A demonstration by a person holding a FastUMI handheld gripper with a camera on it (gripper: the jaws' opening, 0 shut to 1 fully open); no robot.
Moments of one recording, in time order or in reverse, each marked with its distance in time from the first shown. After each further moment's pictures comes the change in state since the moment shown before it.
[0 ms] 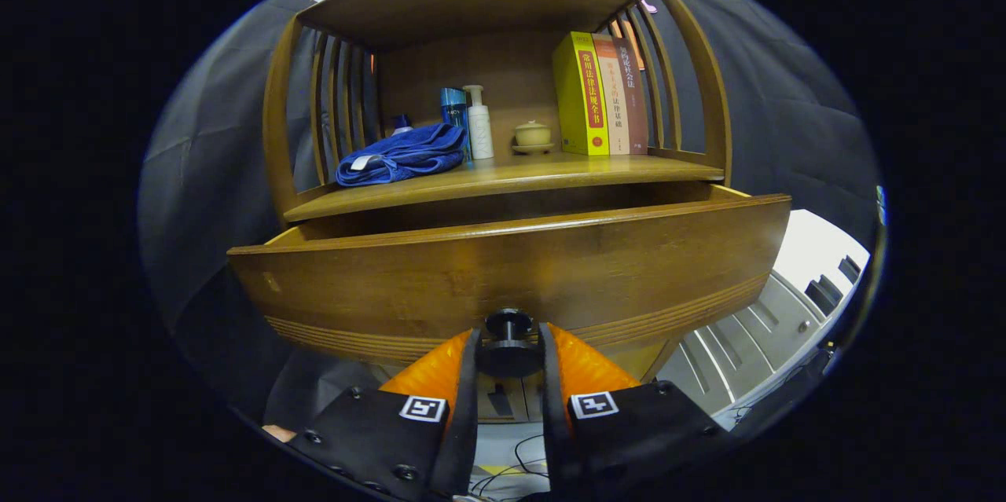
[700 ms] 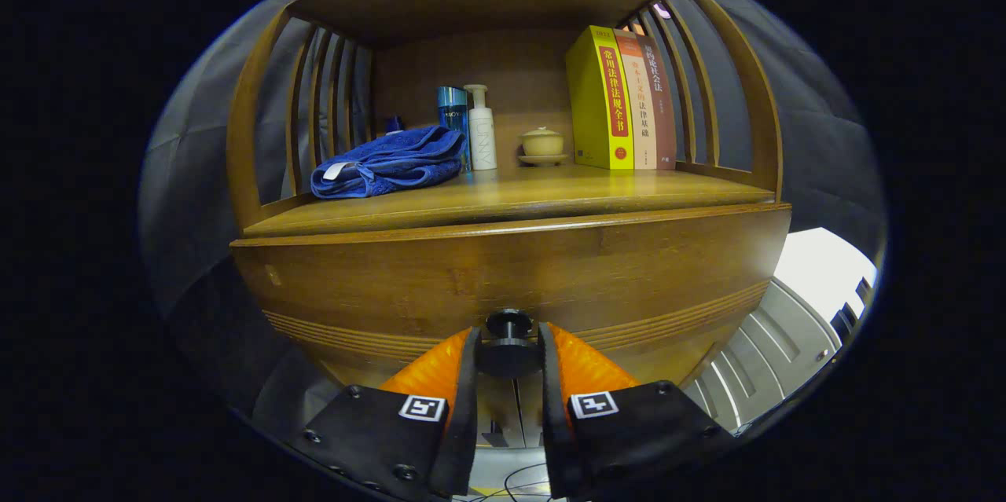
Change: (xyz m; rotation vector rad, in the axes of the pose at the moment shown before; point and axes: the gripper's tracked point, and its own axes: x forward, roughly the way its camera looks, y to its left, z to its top) arm 0.081 0.001 0.030 -0.031 -0.040 0.012
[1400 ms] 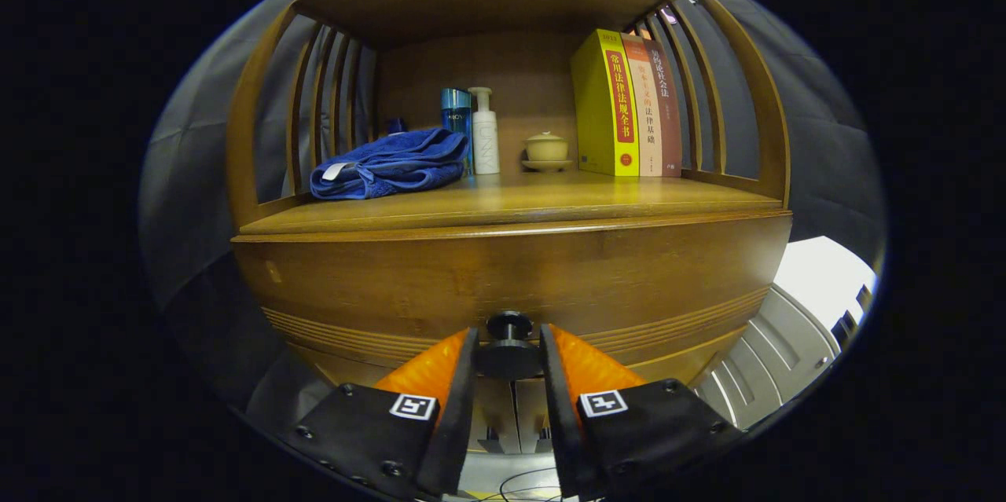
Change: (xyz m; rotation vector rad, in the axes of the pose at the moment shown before) arm 0.017 0.001 0.006 -0.026 -0.026 0.004
